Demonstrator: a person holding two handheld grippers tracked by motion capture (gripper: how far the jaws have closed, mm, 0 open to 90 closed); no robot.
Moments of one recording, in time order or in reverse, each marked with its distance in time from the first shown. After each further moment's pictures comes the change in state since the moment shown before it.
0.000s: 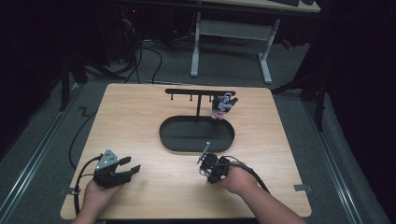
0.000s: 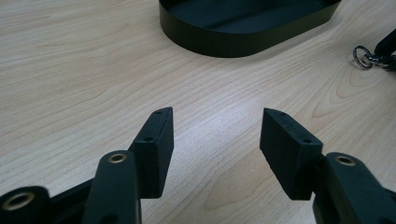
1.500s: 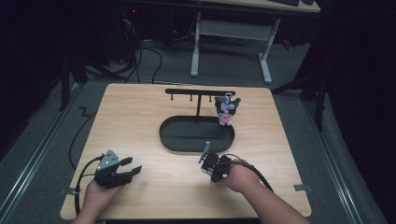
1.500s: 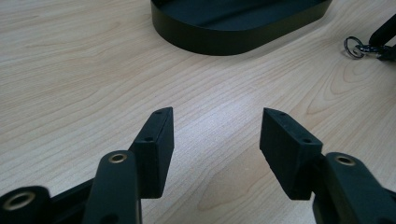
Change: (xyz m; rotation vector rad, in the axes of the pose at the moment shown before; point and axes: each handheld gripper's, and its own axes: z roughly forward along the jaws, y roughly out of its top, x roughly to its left) left arm -0.002 0.000 0.002 0.008 -0.019 0.014; right arm -0.004 0.000 0.000 0.065 -0.056 -0.024
